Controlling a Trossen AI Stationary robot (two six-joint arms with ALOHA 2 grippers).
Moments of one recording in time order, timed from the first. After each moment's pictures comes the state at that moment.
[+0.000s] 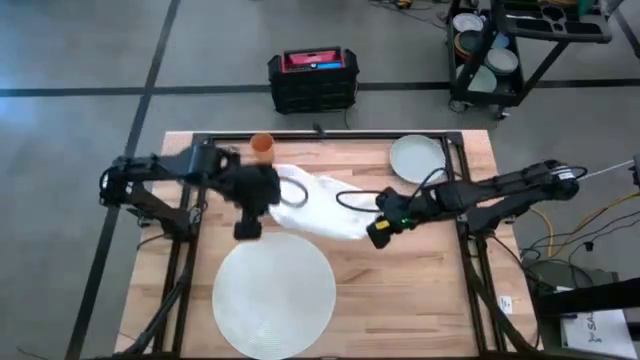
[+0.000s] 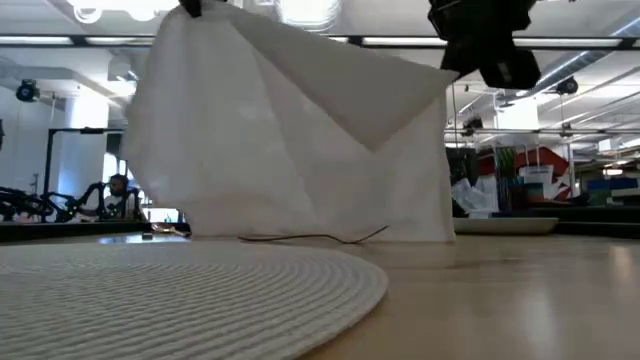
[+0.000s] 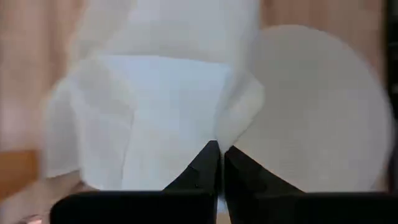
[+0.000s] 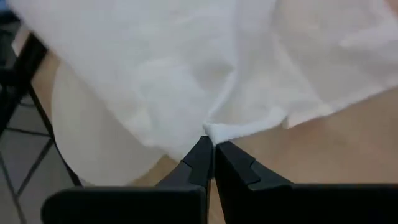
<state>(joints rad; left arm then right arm) -0.13 1.43 1.65 -1.39 0.03 -0.14 0.17 1.25 1.00 -0.64 0.08 1.04</state>
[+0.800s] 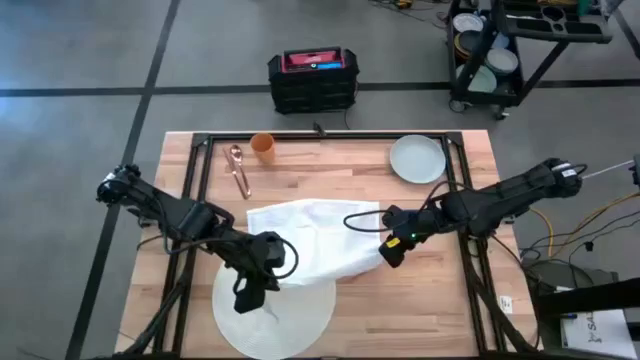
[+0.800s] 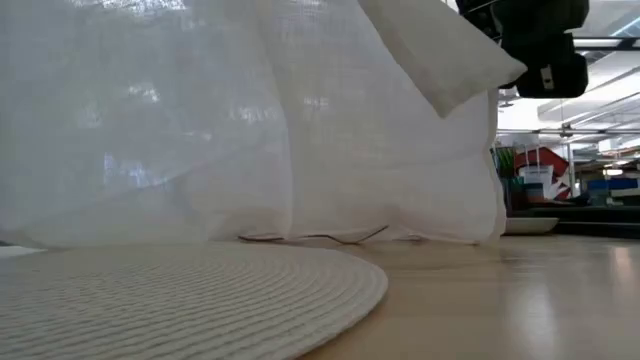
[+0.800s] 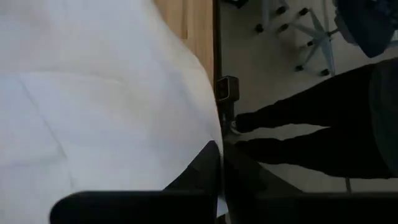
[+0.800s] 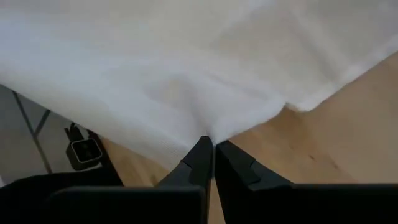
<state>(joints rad) -0.48 1.44 1.51 -0.90 0.12 -0.67 0.27 1.21 0.93 -0.65 -0.06 1.08</state>
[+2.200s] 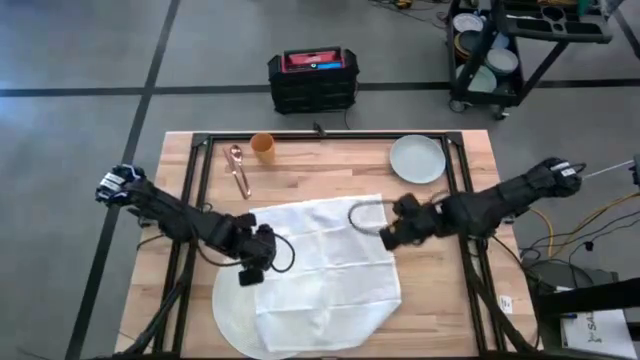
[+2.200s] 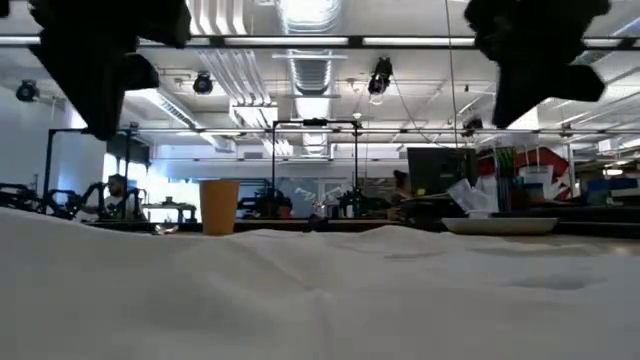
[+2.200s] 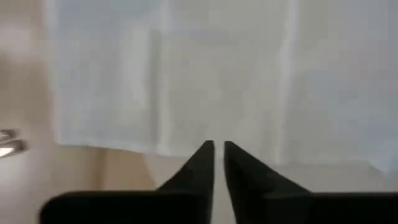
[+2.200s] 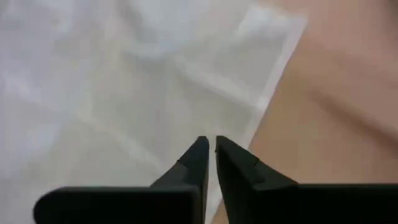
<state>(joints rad) -0.39 1.42 1.07 -1.05 -0.20 -0.61 0.20 1.21 0.91 -0.82 0.35 1.20</state>
